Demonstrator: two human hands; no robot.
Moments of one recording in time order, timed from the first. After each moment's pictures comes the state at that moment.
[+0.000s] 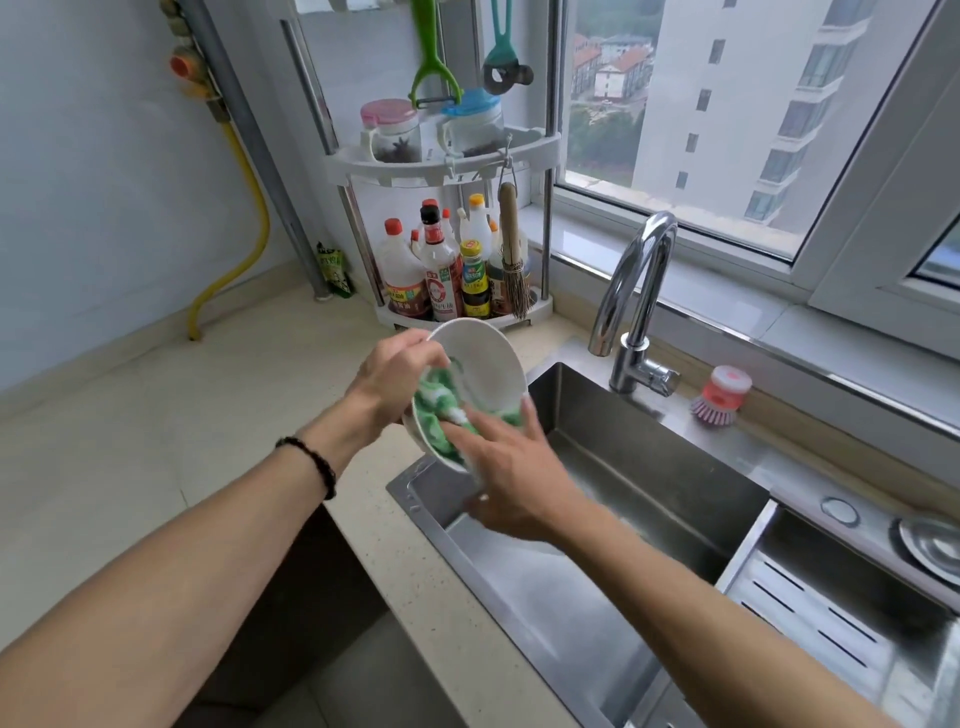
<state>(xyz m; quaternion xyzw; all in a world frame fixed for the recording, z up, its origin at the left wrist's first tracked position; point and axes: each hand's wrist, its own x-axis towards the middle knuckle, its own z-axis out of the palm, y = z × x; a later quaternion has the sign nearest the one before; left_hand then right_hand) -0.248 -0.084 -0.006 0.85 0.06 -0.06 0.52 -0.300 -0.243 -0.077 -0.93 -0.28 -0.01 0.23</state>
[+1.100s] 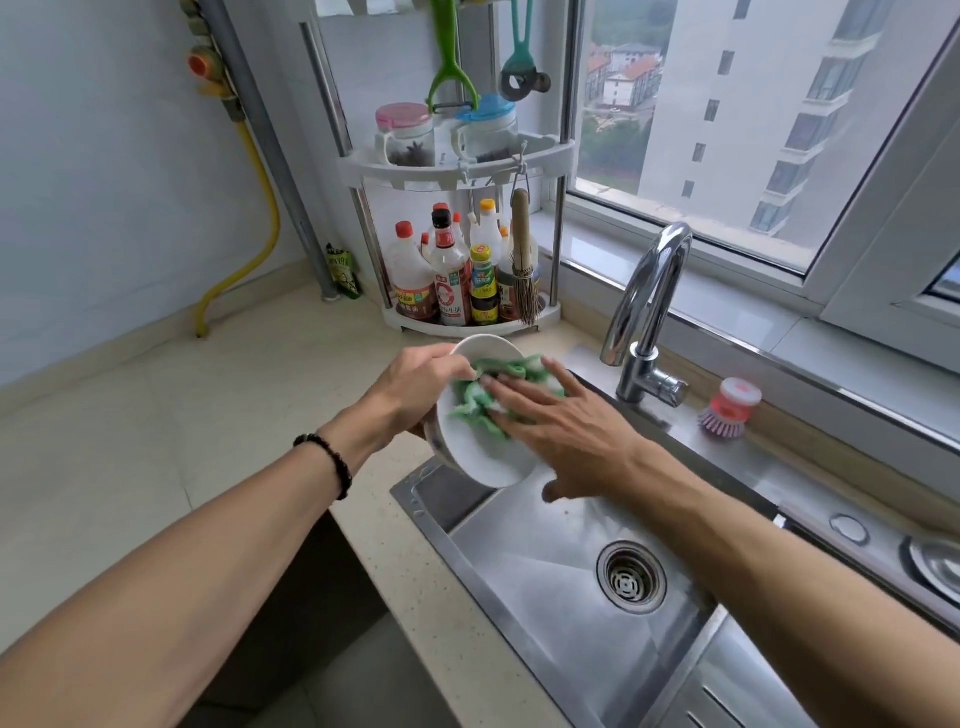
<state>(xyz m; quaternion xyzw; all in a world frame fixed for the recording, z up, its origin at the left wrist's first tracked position) -0.241 -0.085 -0.011 0.86 0.01 -0.12 0.49 -0.248 -0.293 -0.068 -0.90 -0.40 -0.03 -0.14</state>
